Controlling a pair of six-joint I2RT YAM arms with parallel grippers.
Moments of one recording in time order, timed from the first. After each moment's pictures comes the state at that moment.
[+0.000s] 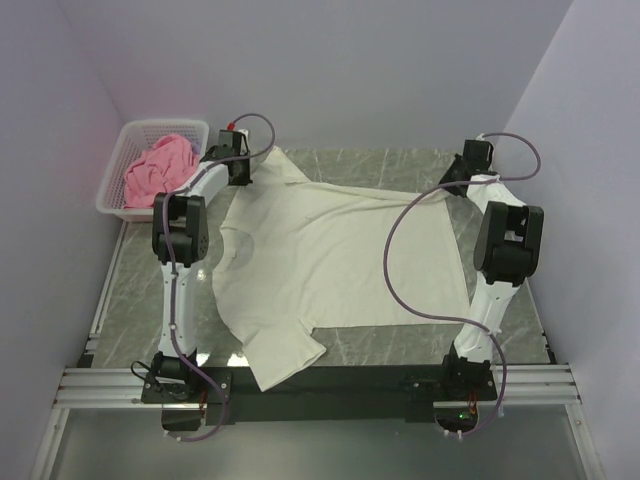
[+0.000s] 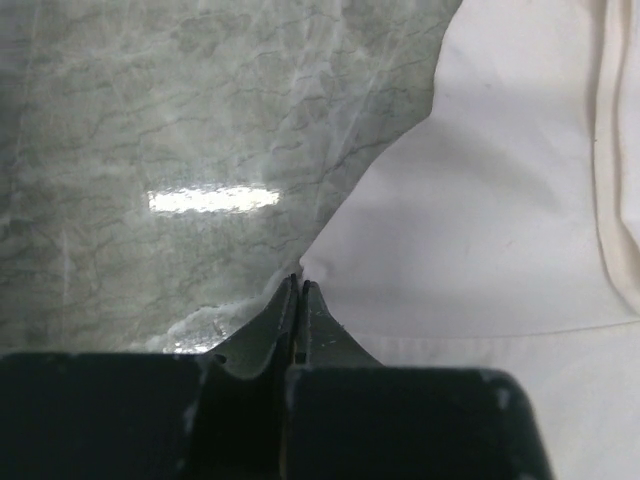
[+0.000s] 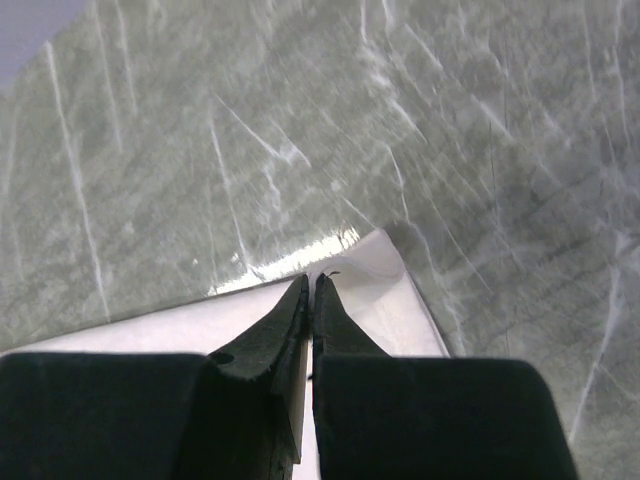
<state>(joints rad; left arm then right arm) -0.13 2.44 2.03 -0.39 -0.04 -0.11 -0.15 2.08 1.55 -0.21 -0.02 0.44</state>
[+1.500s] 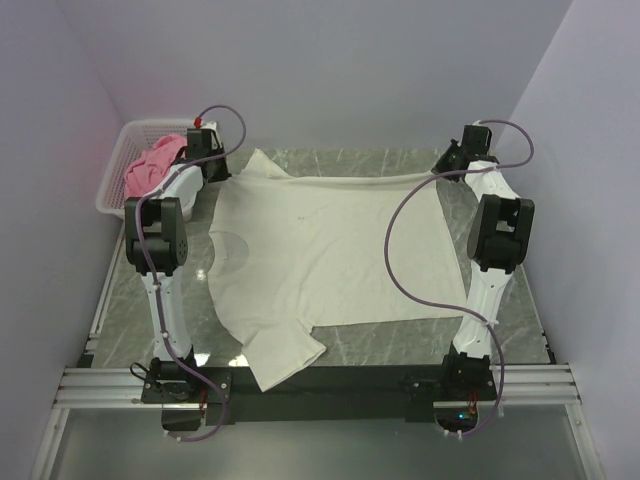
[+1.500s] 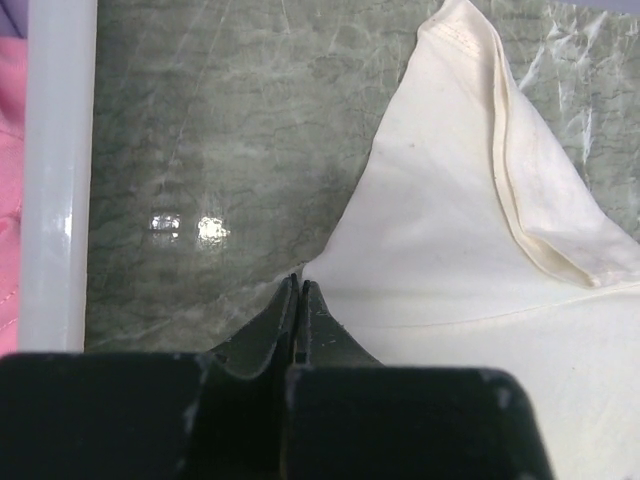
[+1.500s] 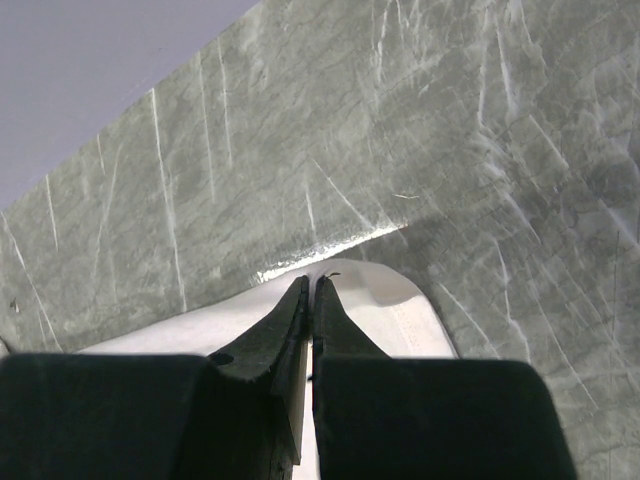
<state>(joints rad) -0.02 2.22 1.77 -0.23 0.04 -0.20 -0.15 2.28 1.87 -0.31 -0.17 0.49</state>
